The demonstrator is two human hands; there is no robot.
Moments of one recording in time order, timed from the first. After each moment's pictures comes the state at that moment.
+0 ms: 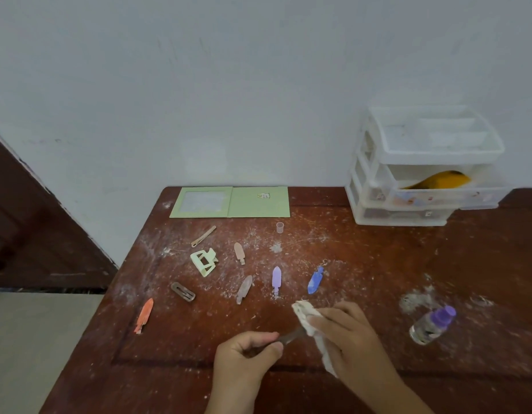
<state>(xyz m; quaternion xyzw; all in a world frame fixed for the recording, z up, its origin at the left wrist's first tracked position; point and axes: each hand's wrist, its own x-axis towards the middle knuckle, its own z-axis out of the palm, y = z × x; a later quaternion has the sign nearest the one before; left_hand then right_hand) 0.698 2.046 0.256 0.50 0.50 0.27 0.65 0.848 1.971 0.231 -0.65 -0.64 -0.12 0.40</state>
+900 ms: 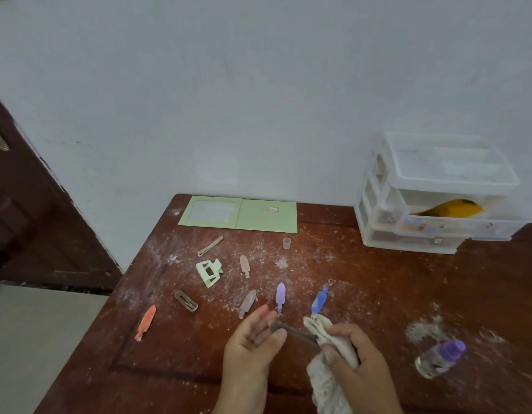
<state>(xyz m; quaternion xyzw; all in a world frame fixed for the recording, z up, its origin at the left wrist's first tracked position) 0.720 2.054 0.273 0.37 0.44 0.37 0.73 0.836 1.966 0.262 -0.71 -0.33 0.30 0.55</state>
